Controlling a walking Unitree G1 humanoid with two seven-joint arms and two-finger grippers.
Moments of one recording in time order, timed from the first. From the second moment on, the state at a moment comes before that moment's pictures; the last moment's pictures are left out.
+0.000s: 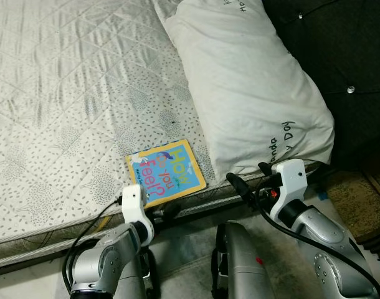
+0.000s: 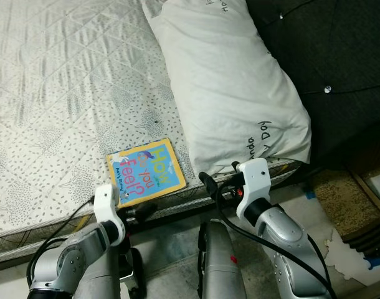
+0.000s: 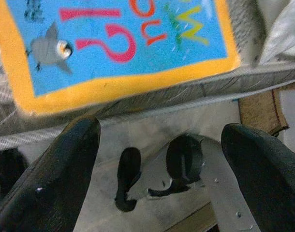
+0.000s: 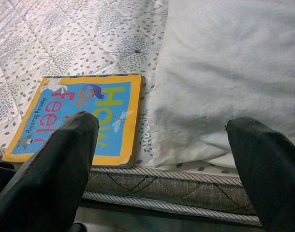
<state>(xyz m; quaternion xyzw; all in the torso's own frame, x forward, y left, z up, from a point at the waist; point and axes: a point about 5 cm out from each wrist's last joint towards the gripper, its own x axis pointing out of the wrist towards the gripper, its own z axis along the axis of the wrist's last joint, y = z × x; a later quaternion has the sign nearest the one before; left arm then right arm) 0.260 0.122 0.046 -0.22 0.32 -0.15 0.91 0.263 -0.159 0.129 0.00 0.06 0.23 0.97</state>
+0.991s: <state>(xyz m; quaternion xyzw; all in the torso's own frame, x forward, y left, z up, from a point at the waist) 0.289 0.142 0.041 -0.21 0.30 -0.11 0.92 0.262 -0.161 0.126 0.00 0.07 0.22 0.97</state>
